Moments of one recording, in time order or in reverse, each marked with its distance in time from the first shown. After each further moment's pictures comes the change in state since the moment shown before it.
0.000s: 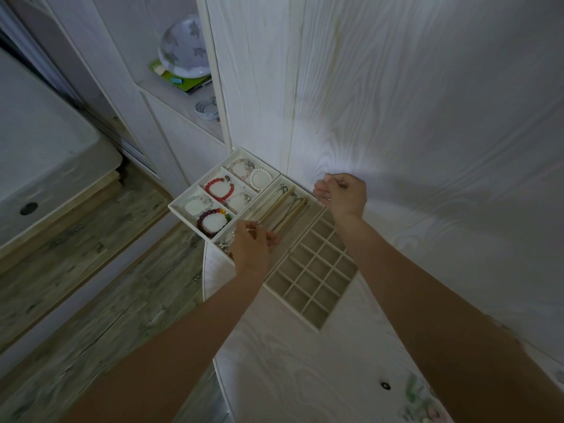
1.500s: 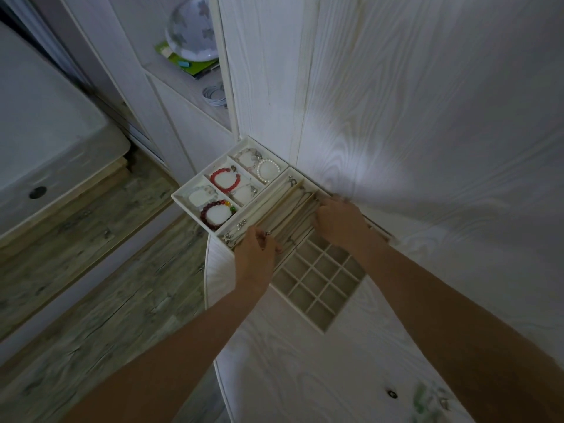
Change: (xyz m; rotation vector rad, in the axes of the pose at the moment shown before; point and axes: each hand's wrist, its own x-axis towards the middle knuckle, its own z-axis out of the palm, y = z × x) left_hand -0.008 -0.016 -0.010 0.362 -0.058 0.099; right_hand 0.003 0.040 -0.011 -1.575 -0.540 -0.741
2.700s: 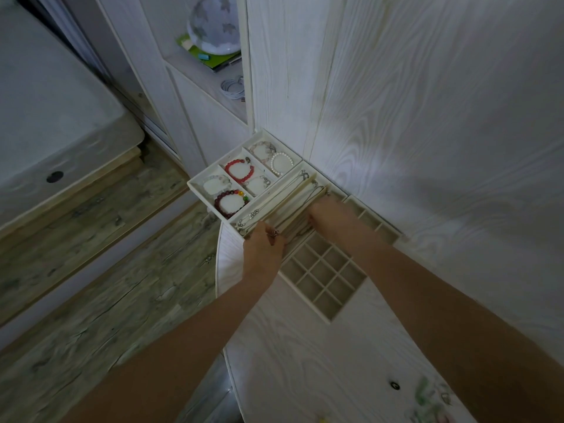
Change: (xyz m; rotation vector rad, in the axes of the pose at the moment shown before) left_hand -0.003 -0.014 -0.007 0.102 -0.008 -0.030; right_hand 0.010 -0.028 0.004 0.033 -0.167 -0.045
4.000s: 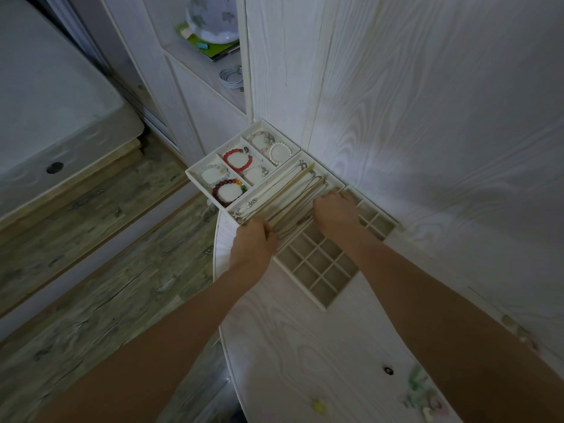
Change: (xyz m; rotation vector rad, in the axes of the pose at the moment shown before) left_hand -0.013 0.002 -0.016 0.297 -0.069 0.051; right_hand -0.023 -0.007 0.001 -0.063 0.073 0.117
